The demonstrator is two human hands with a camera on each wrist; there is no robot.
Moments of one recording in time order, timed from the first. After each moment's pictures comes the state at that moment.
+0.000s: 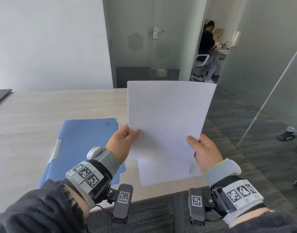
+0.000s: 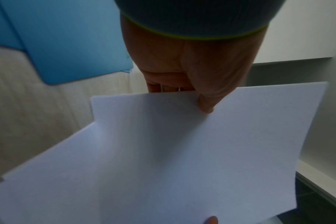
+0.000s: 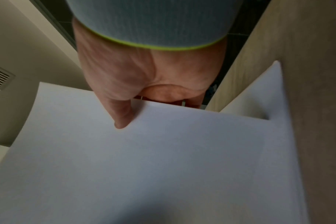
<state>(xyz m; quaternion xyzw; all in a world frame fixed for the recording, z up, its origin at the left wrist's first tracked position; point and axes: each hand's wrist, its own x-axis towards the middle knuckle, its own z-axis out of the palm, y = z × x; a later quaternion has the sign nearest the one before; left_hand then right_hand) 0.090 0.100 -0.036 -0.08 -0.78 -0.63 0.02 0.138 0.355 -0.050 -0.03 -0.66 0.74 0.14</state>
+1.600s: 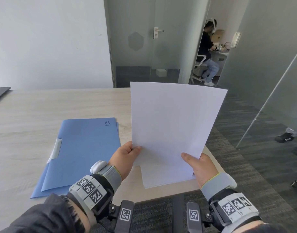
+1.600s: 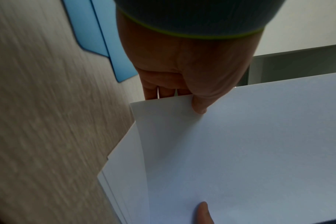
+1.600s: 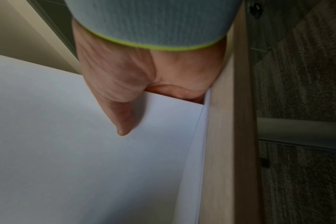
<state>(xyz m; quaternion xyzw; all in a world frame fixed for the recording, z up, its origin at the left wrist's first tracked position) 0.109 0.102 -0.075 -0.04 -0.80 -0.60 -0.05 0.151 0.353 -0.088 -0.11 -0.69 0.71 0.09</state>
